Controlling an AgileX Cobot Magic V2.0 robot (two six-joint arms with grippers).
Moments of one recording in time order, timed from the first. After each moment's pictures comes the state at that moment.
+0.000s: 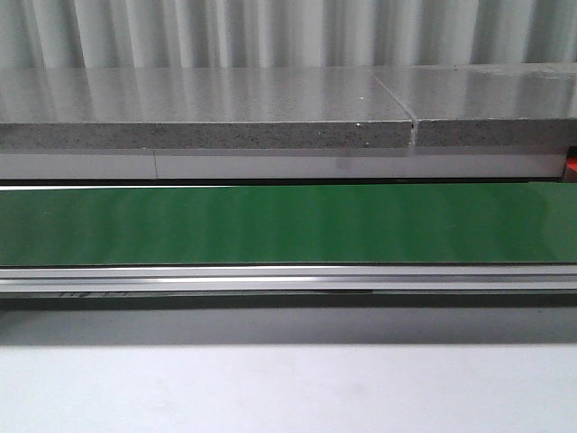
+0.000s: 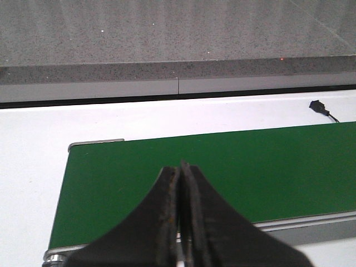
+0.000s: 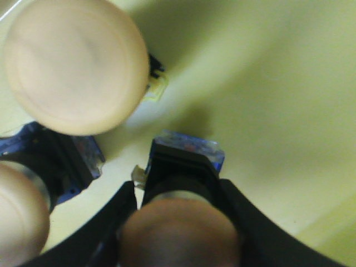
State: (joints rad) left arm 0.01 0.45 -0.52 -0.41 0.52 0.34; right arm -0.77 1.65 -0.95 0.02 0.73 0.05
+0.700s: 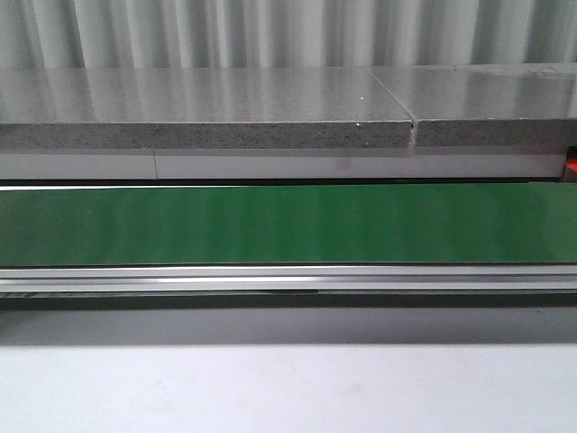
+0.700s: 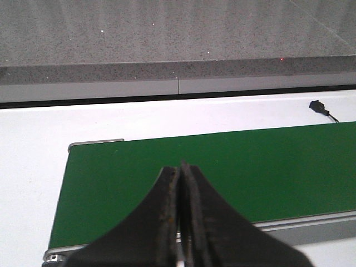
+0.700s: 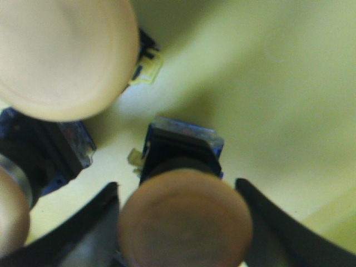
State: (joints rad) left arm 0.01 0.45 -0.52 -0.41 0.52 0.34; right arm -0.77 1.67 -0.95 0.01 0.76 0.05
